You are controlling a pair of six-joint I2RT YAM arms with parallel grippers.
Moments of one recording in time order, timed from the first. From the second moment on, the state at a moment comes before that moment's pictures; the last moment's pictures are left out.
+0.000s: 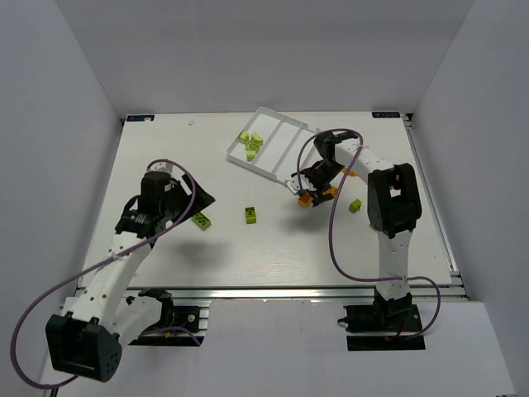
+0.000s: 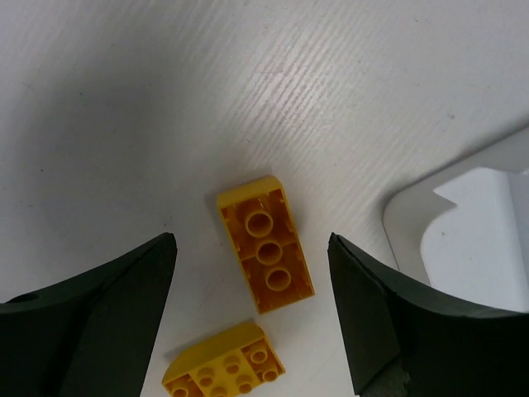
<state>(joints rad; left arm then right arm) -0.22 1.01 0.81 -0.48 0.14 -0.70 0.35 2.11 1.67 -1.13 -0.60 -1.95</state>
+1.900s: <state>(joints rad) -0.23 0.96 0.66 -0.39 0.30 -0.79 0.48 2.44 2.13 -0.39 -0.43 -0.77</state>
